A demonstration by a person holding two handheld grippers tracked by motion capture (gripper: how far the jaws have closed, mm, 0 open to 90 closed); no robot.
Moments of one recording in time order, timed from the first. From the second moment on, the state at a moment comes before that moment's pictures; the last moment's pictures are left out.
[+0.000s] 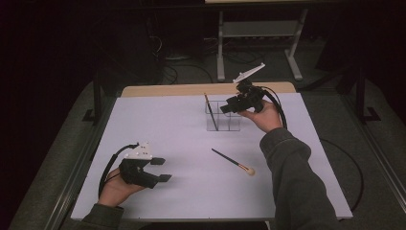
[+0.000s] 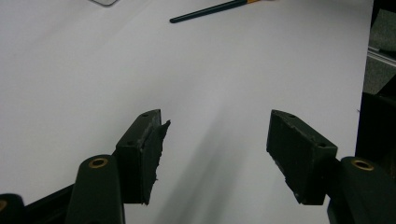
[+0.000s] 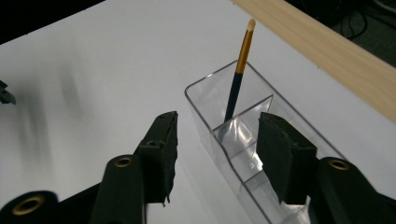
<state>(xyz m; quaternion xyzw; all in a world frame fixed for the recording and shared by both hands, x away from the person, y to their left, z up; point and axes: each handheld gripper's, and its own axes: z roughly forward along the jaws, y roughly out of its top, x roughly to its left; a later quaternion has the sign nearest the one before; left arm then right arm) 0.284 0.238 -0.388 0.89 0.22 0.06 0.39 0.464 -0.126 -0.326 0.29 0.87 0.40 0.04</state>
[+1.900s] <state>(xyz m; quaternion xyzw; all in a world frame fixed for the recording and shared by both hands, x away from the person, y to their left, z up) 0.284 0.235 -0.387 0.89 0.22 0.06 0.39 0.405 -0.153 -0.327 0.30 0.88 0.37 0.05</state>
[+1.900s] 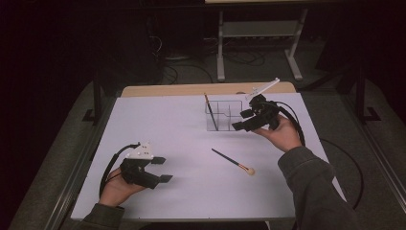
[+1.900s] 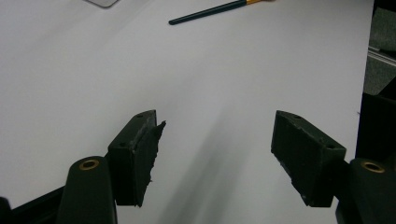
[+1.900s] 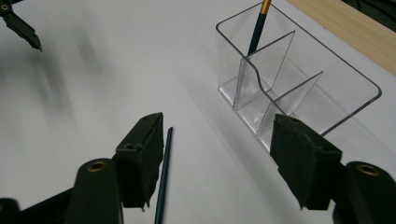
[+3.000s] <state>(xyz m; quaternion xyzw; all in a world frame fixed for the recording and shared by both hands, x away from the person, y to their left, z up) 0.283 0.239 -0.385 0.89 0.23 0.07 0.39 0.372 -0.154 -0.358 0.30 0.89 0.34 0.05</state>
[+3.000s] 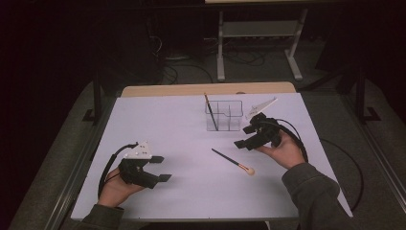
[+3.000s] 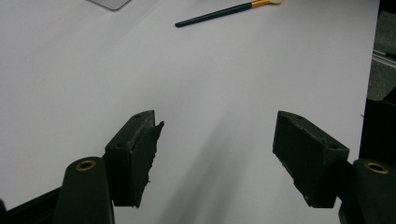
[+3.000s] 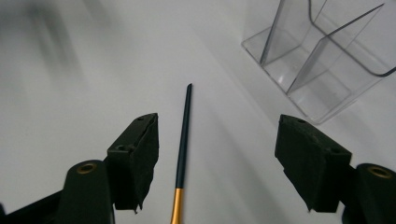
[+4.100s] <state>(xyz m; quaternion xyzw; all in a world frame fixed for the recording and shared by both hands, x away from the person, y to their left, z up) 0.283 0.238 -0.386 0.89 0.23 0.07 0.40 0.359 -0.148 -0.397 0.28 0.91 0.31 0.03</state>
